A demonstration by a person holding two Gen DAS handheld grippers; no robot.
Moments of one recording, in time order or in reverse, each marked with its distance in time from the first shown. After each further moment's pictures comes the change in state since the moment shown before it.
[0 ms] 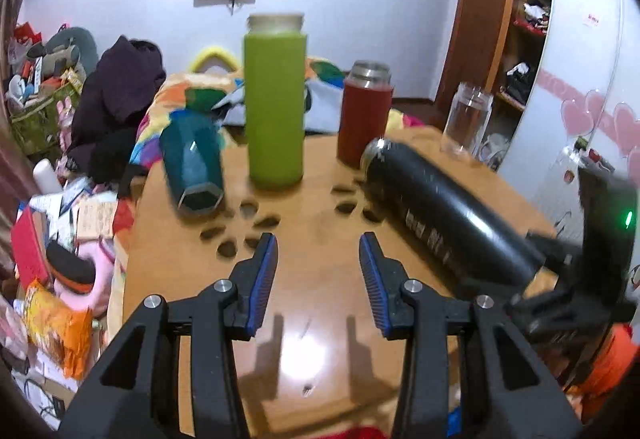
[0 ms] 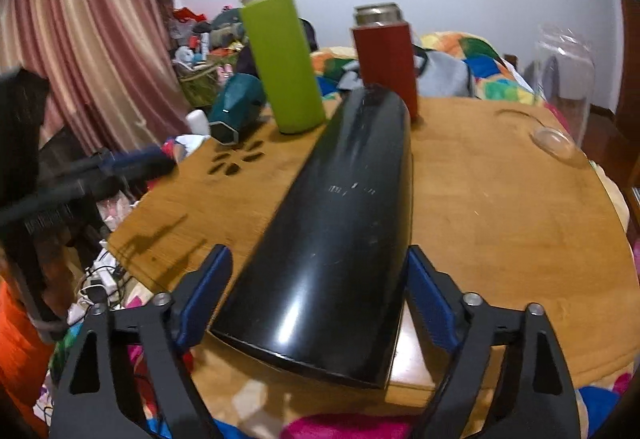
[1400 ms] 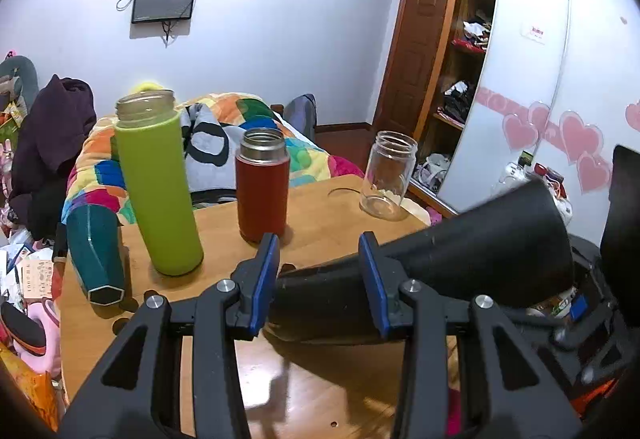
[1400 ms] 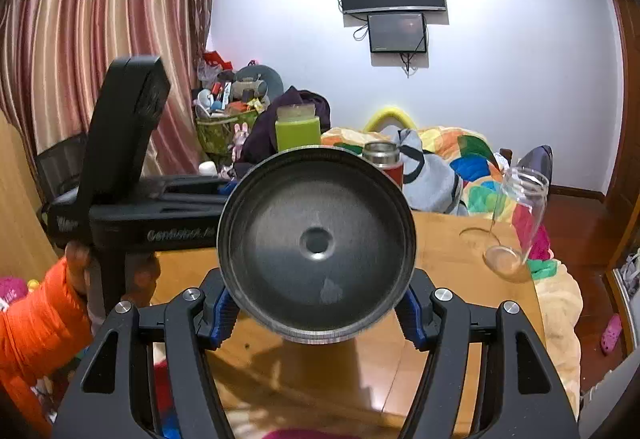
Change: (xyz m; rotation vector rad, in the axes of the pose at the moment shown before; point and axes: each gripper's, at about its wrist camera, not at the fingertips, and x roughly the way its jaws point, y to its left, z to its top) left arm 0.017 -0.048 0.053 0.061 -0.097 -0.216; right arm -0.084 0.016 0.056 -0.174 -0.268 -0.008
